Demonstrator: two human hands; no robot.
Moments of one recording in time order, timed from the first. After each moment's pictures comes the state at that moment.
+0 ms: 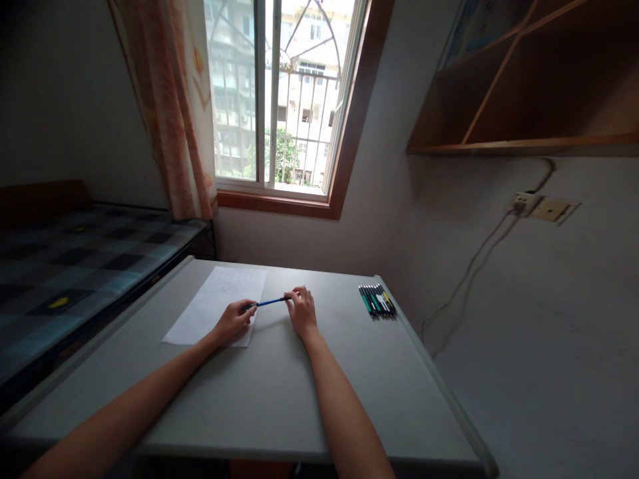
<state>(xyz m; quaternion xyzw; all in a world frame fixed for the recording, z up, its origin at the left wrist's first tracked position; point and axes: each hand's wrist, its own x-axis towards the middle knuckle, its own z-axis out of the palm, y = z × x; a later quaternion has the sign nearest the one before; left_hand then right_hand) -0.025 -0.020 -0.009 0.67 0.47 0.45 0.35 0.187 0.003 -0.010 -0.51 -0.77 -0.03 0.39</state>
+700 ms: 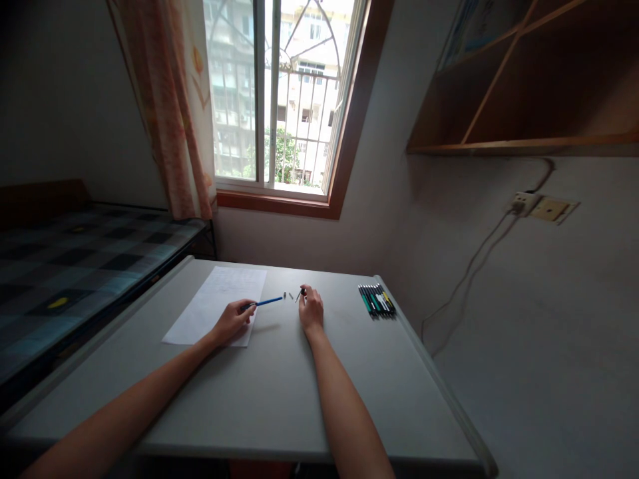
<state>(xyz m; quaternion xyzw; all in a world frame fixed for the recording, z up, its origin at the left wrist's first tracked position) -0.026 -0.019 -0.011 0.67 0.47 0.45 0.34 0.205 0.018 -0.024 -0.58 -0.68 0.01 0.45</state>
